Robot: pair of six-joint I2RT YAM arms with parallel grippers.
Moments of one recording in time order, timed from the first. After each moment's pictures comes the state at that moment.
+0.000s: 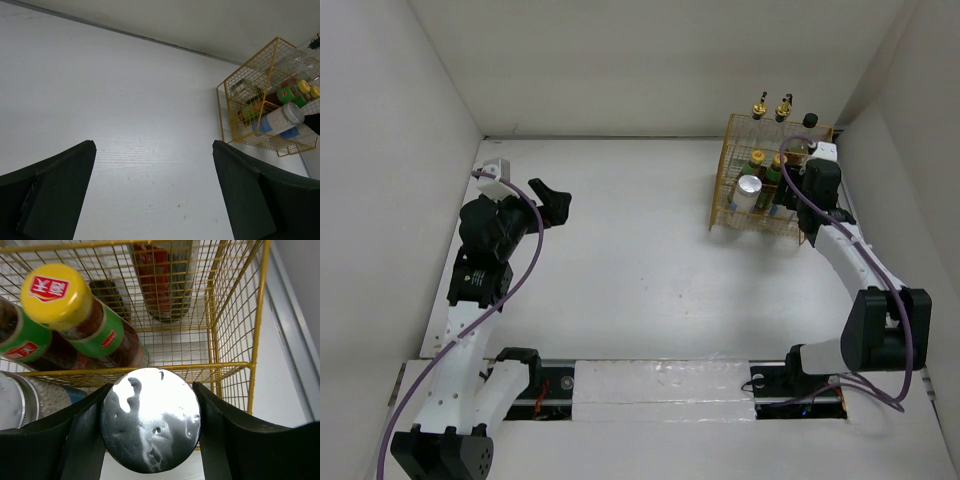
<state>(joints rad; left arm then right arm) -0.08 0.80 0.86 -0.23 0.19 -0.44 -0.01 1.36 0.98 -0.07 0.18 0.14</state>
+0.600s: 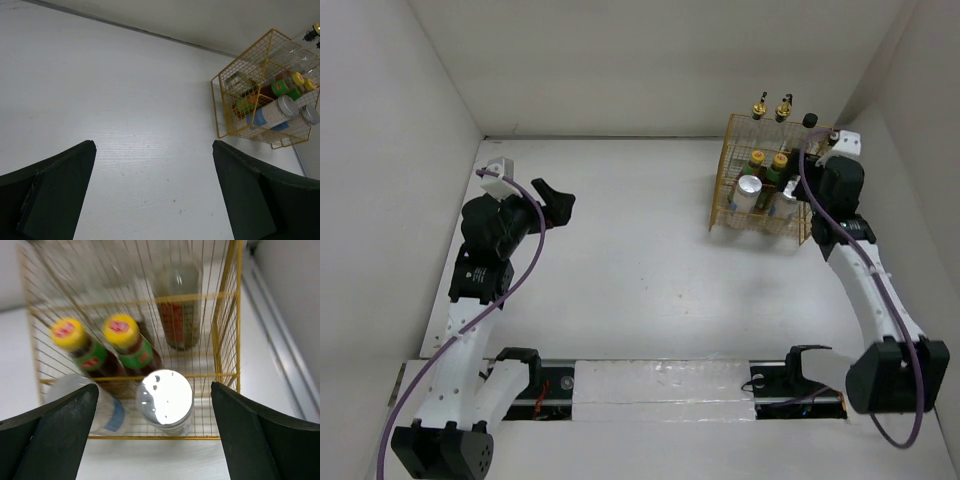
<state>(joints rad) -0.08 0.82 0.86 -0.23 0.23 -0.45 0.00 1.21 0.99 -0.09 0.14 0.18</state>
